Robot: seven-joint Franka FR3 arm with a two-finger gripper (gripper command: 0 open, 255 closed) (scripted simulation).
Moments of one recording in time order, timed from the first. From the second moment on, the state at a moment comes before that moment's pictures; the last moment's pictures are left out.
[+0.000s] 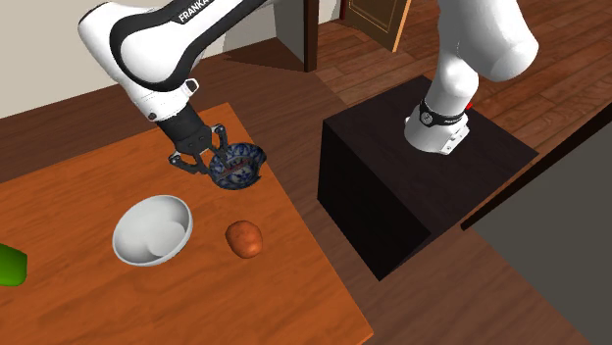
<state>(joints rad) -0.34 0.73 0.03 -1.33 0.31 1.74 1.02</state>
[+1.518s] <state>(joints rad) -0.47 0.88 -0.02 -1.23 0.28 1.74 0.85</state>
